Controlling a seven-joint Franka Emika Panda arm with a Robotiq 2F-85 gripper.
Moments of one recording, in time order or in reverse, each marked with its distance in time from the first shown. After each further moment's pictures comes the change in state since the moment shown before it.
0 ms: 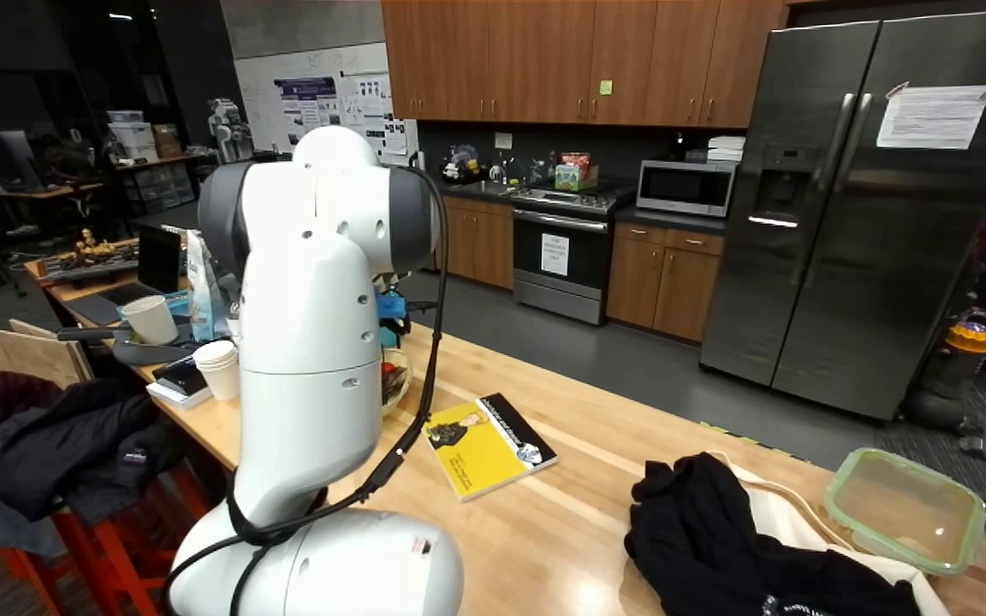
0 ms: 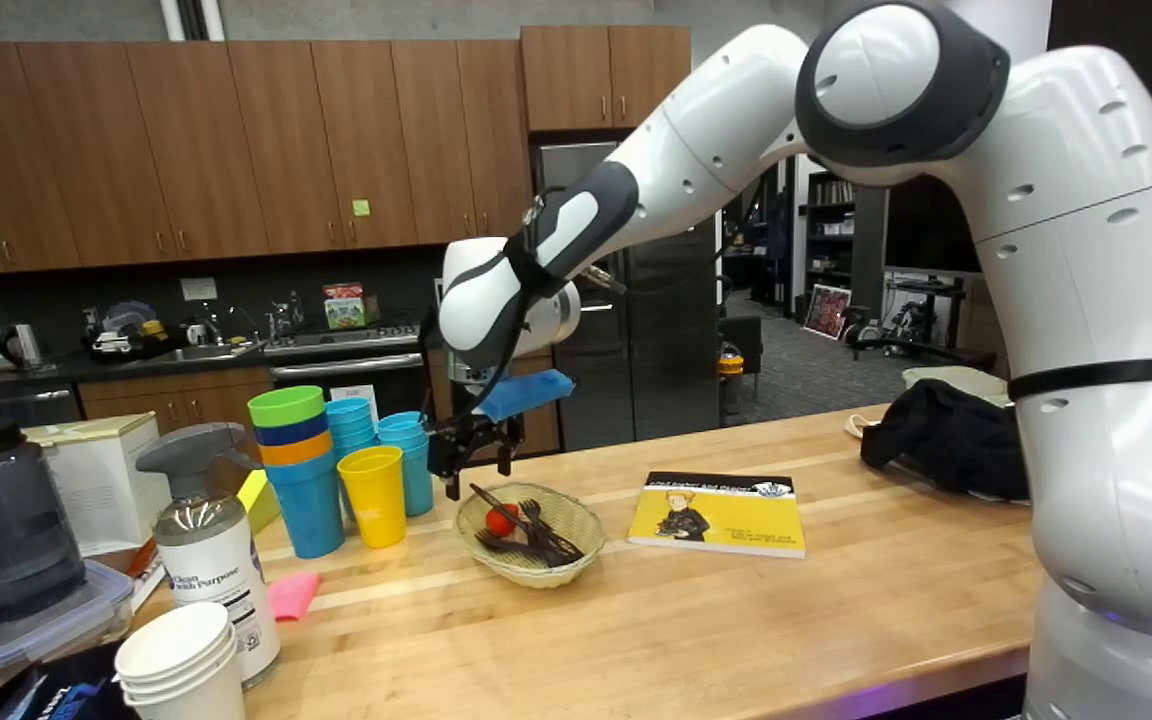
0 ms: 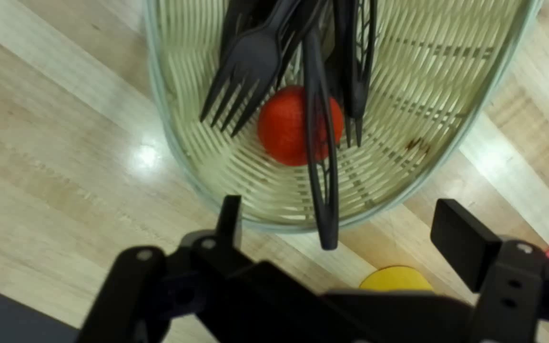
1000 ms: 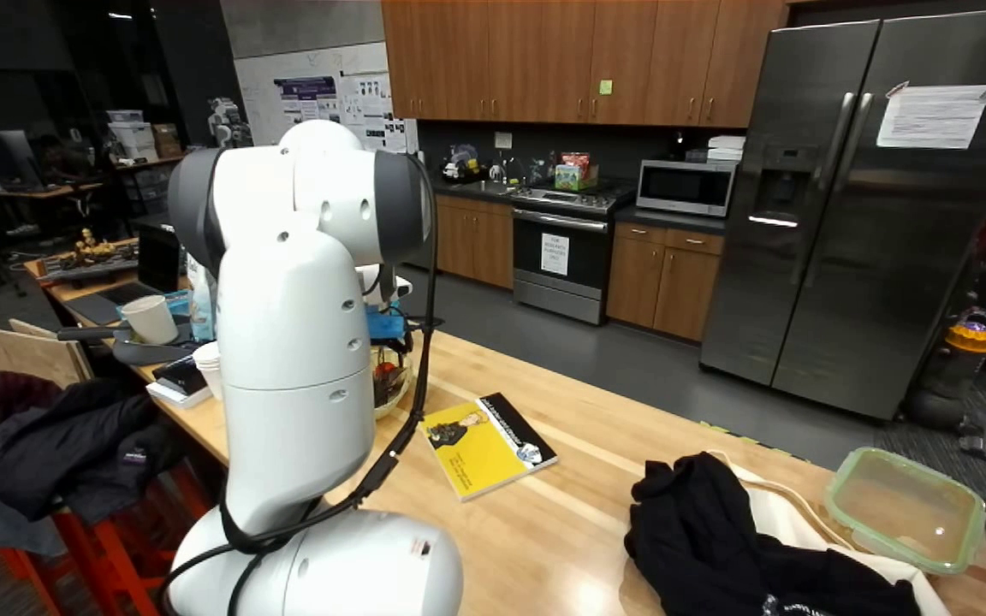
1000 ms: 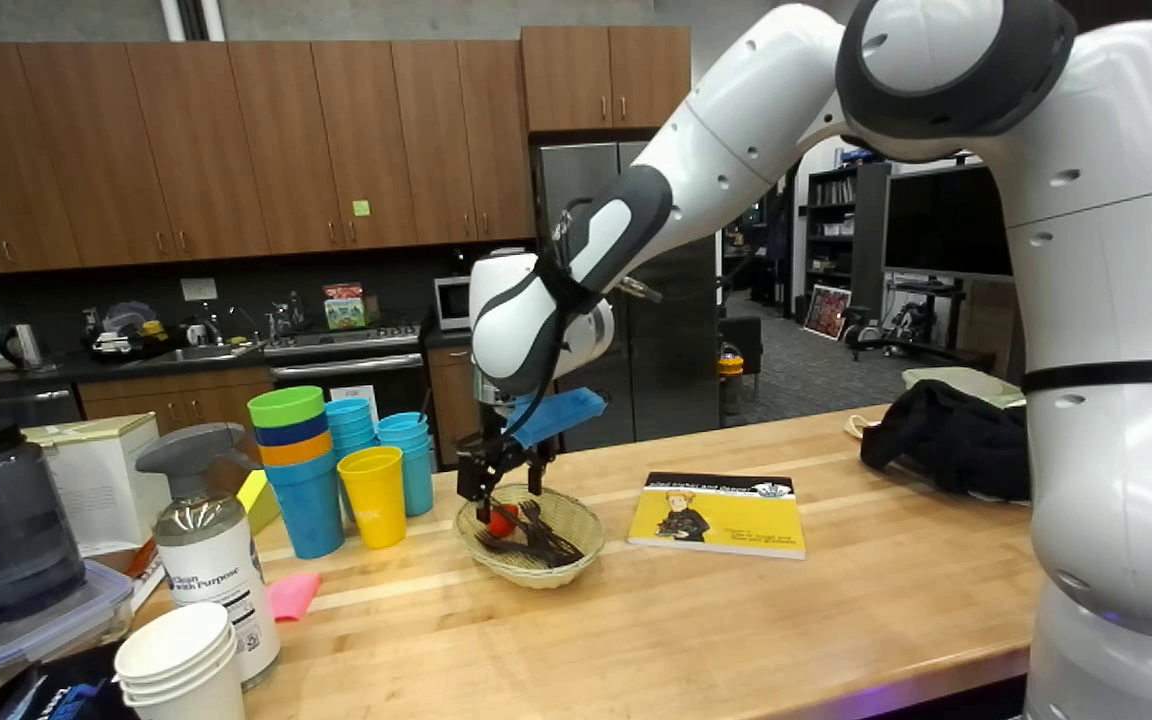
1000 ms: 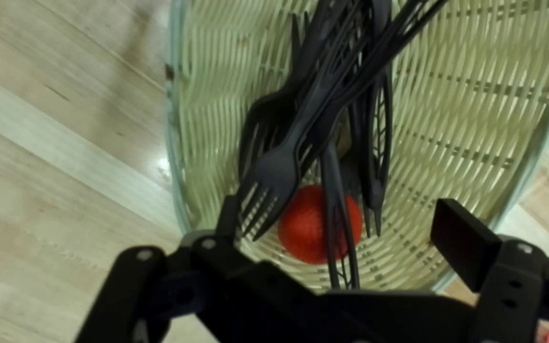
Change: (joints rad) arm -0.010 -0.097 -0.004 -0.198 -0.002 0.090 0.044
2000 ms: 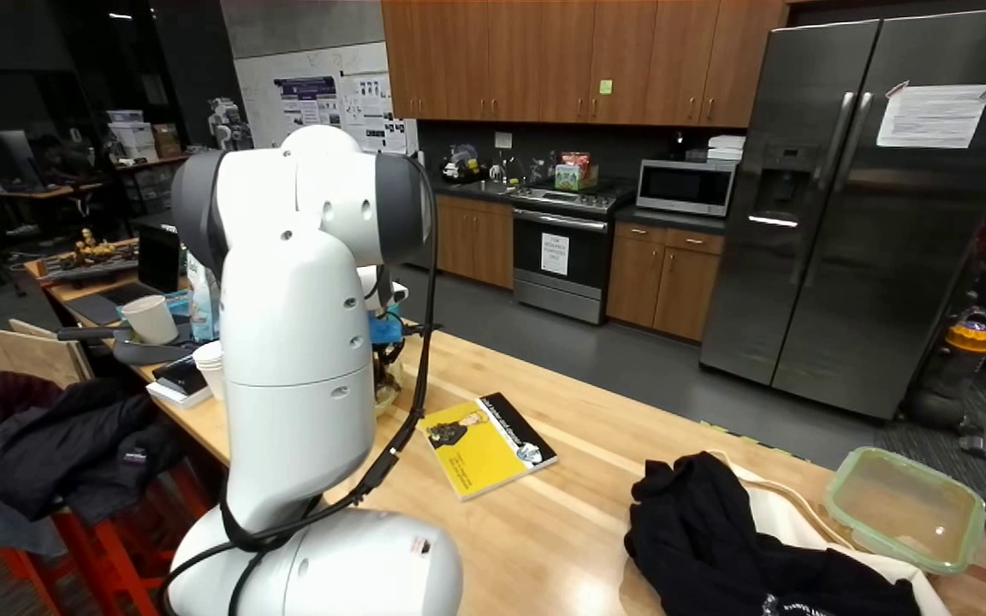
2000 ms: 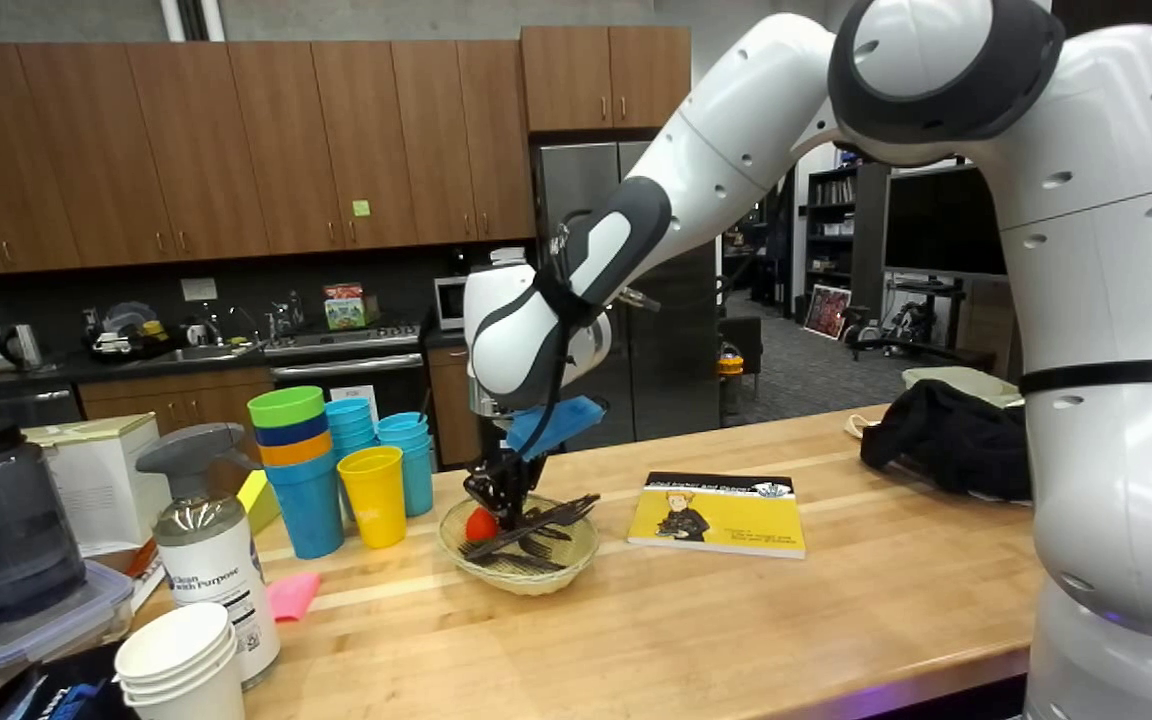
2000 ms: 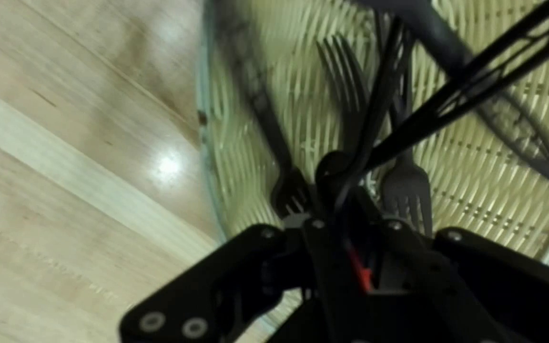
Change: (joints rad) arm 0.012 0.018 0.002 -0.005 -0.043 0.009 0.012
